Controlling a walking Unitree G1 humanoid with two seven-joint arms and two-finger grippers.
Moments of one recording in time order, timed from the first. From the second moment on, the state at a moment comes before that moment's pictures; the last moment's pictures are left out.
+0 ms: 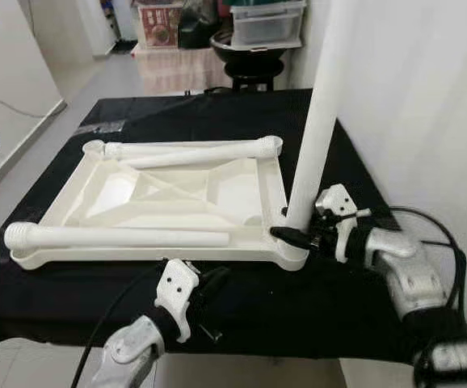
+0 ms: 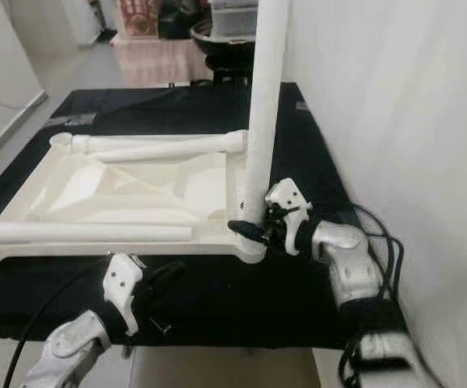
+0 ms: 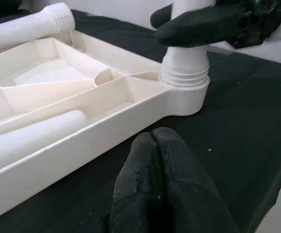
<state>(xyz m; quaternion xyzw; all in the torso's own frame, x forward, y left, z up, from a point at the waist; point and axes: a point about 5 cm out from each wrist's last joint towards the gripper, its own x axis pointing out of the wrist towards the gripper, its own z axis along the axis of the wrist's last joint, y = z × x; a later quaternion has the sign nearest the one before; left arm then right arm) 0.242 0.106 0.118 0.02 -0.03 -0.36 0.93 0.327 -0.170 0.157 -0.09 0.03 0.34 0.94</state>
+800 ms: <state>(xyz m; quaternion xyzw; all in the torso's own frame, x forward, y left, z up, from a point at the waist) 0.252 0.108 0.125 0.02 -0.05 -0.35 0.93 0.314 -0.130 0.166 -0.05 0.01 0.31 0.95</state>
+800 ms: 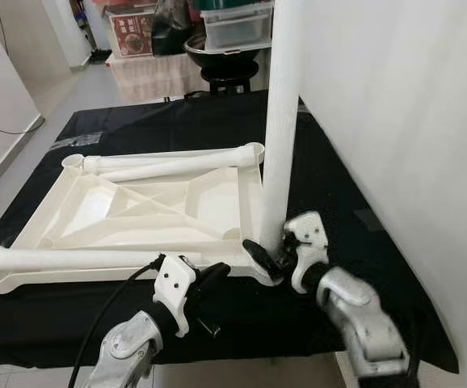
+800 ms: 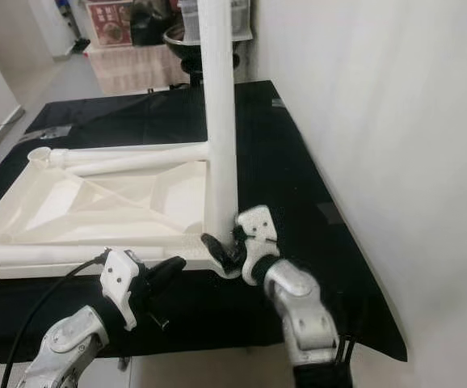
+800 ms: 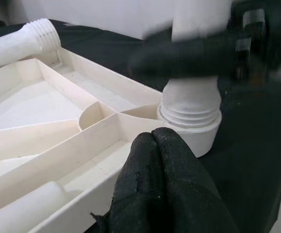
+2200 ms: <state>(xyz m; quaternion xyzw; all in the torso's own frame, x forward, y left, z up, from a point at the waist) 0.251 0.108 0.122 0.01 -0.05 -0.34 0.94 0.286 -0.093 0.155 -0.03 -0.05 0.26 0.96</state>
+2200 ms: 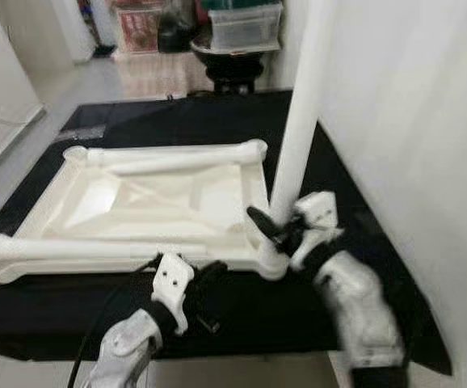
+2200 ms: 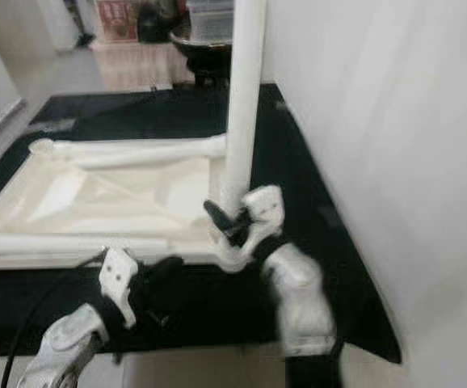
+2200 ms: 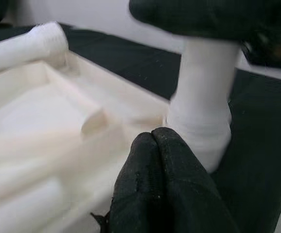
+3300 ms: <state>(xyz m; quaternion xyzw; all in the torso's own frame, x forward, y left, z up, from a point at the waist) 0.252 0.099 0.119 0.01 -0.05 -0.38 0.93 0.347 -0.148 0.186 -0.09 0.04 0.51 0.85</state>
